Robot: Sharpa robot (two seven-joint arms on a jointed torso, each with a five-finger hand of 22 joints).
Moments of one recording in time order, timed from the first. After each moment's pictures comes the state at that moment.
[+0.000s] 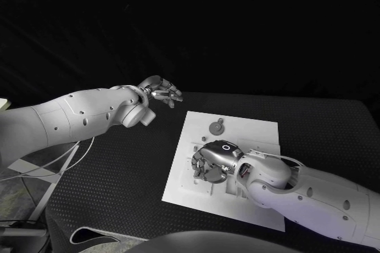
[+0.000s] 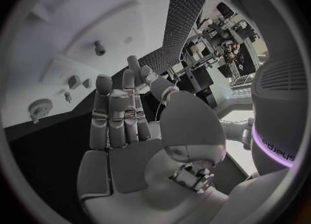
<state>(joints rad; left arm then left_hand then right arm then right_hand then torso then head) 1.29 -0.80 -0.13 1.22 -0.56 -0.28 0.07 1.15 -0.12 0.56 -0.20 0.06 0.82 0.20 0.29 0.49 1.12 0.14 0.07 0.36 0.98 0.04 0.73 0.52 0.02 1.08 -0.05 0.07 0.99 1.01 -0.54 -0.09 1.56 -1.74 -0.24 -0.05 1.17 -0.05 0.56 -0.30 0.04 1.05 0.10 0.34 0.56 1.35 0.02 0.17 0.35 1.29 -0.09 1.18 0.78 0.24 1.18 0.01 0.63 1.31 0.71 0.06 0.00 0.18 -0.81</state>
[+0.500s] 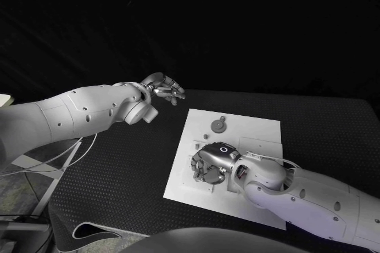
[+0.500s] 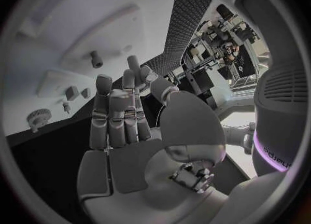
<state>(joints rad) 1.29 -0.80 -0.13 1.22 -0.56 -0.28 0.07 1.15 -0.12 0.56 -0.20 0.06 0.82 0.20 0.29 0.49 1.12 0.14 0.07 0.36 0.98 0.04 0.73 0.52 0.02 1.08 -0.05 0.07 0.99 0.99 -0.51 -0.09 1.51 -1.77 -0.24 -0.05 1.17 -0.05 0.56 -0.30 0.04 1.05 0.10 0.34 0.56 1.35 0.02 0.17 0.36 1.29 -0.09 1.18 0.78 0.24 1.17 0.01 0.63 1.31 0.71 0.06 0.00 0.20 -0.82</state>
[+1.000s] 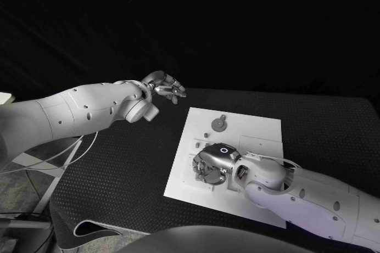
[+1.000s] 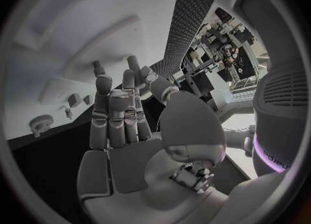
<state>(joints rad) 1.29 -0.80 -0.13 1.22 -0.56 -0.28 0.07 1.15 -0.12 0.56 -0.19 0.06 0.82 0.20 0.29 0.49 1.12 0.14 0.07 0.36 0.98 0.04 0.73 0.52 0.02 1.08 -0.05 0.07 0.99 0.99 -0.51 -0.10 1.50 -1.78 -0.21 -0.05 1.17 -0.05 0.56 -0.29 0.05 1.04 0.10 0.34 0.56 1.35 0.02 0.17 0.36 1.29 -0.09 1.18 0.78 0.24 1.17 0.01 0.63 1.31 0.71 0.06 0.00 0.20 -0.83</state>
